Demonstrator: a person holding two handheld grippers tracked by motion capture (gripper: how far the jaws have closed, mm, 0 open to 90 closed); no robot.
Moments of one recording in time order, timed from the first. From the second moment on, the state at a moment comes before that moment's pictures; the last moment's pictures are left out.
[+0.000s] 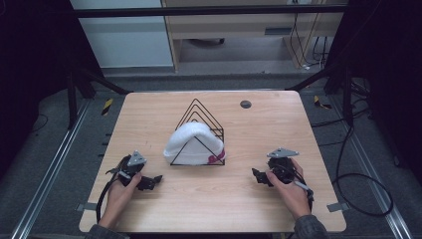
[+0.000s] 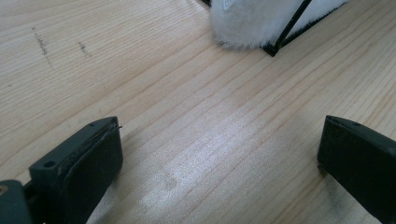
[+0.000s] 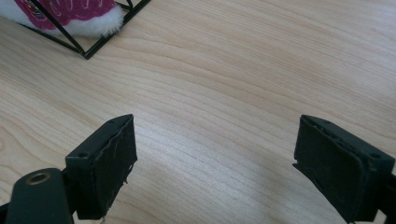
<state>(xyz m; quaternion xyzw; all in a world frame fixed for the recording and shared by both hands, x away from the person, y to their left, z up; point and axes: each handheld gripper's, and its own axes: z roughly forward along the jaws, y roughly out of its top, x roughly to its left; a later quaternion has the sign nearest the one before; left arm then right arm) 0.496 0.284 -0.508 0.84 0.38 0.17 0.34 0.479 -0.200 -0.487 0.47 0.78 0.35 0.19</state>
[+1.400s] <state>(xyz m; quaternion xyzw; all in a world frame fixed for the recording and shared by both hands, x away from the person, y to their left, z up) 0.495 0.284 -0.508 0.84 0.37 0.17 0.34 0.499 -0.177 -0.511 0.52 0.75 0.34 0.23</state>
